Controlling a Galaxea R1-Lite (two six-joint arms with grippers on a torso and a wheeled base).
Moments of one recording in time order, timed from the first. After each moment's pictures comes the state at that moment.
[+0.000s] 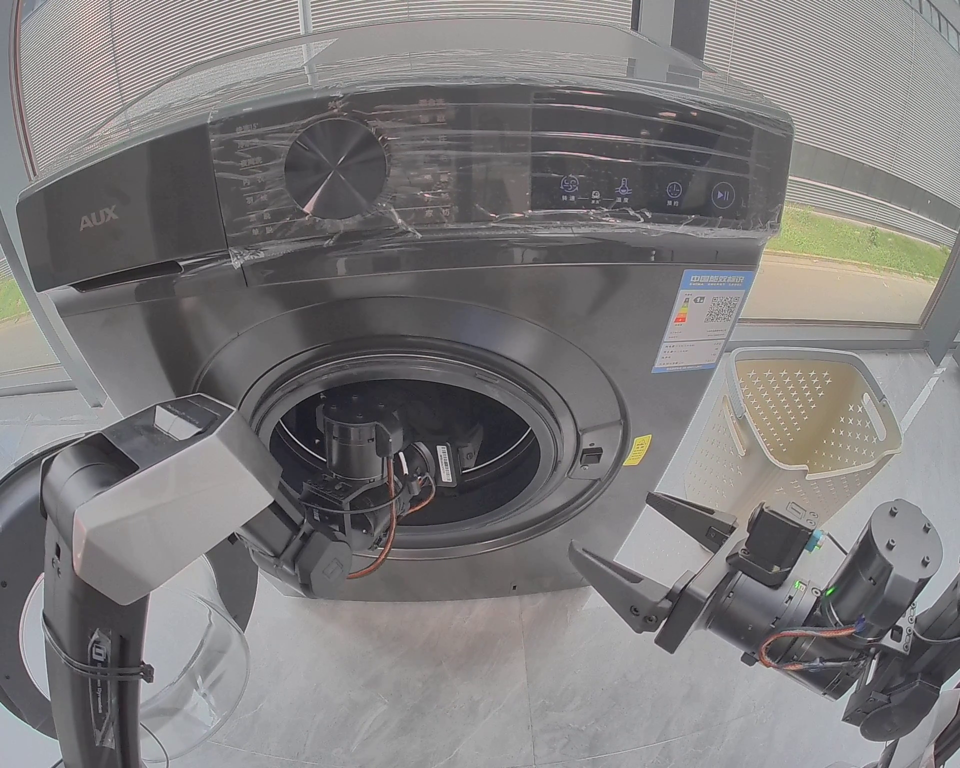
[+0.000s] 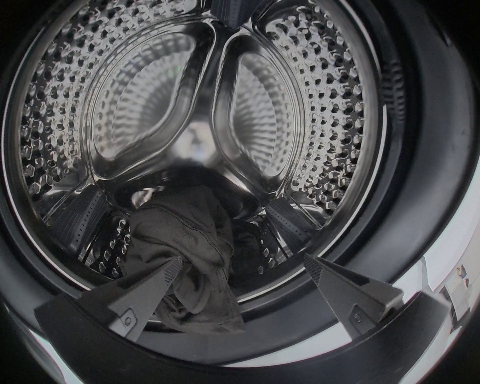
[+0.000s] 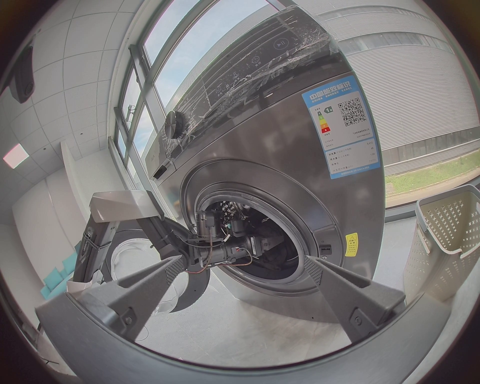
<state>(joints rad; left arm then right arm) -0.49 2.33 -1.12 -1.07 0.16 -0.20 0.83 1.73 -0.22 -1.54 -0.11 0.22</state>
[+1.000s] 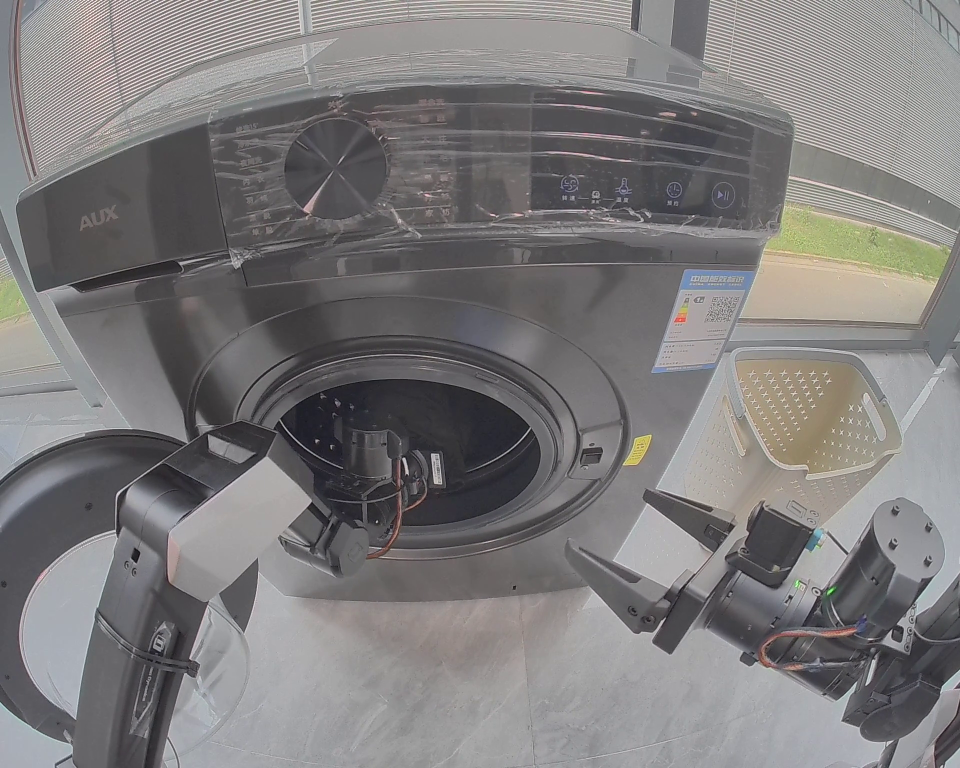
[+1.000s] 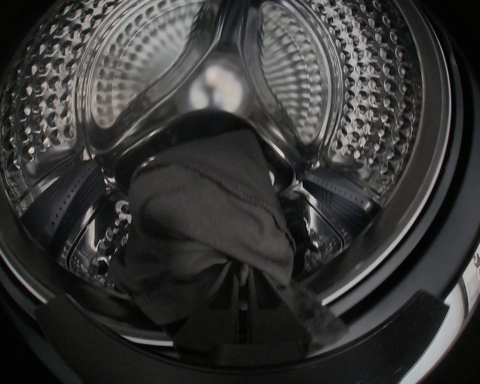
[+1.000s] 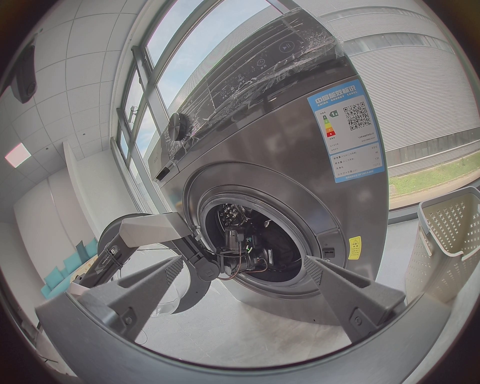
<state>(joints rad) -0.41 2.59 -1.43 -0.96 0.16 -0.14 0.84 1.73 -0.23 -1.54 -0.11 0.21</state>
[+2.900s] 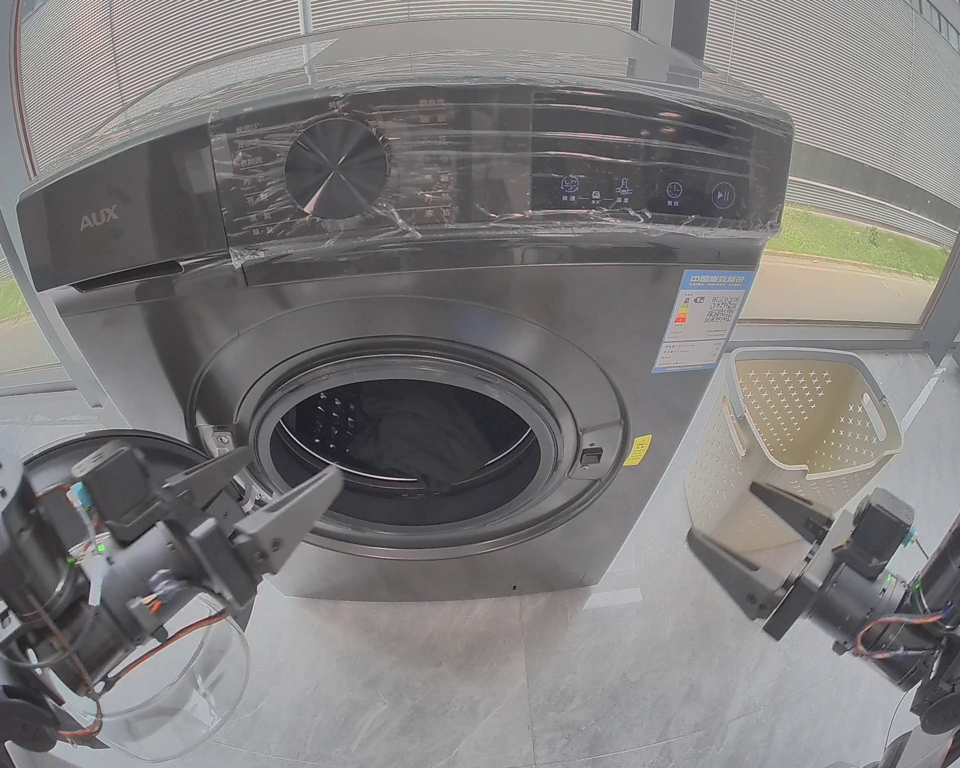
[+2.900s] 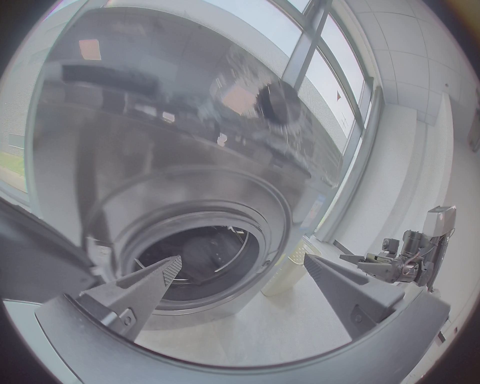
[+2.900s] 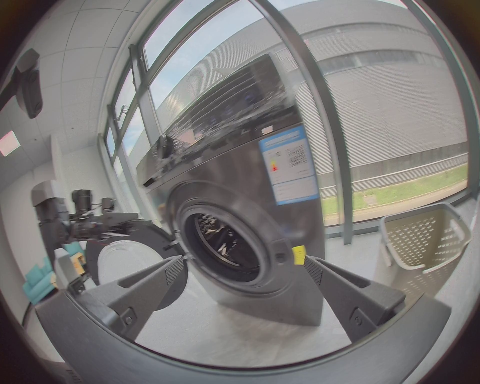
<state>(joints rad) -0.61 1.31 -0.27 -1.07 0.07 -0.25 0.72 1.49 -0.06 -1.49 -0.11 0.17</state>
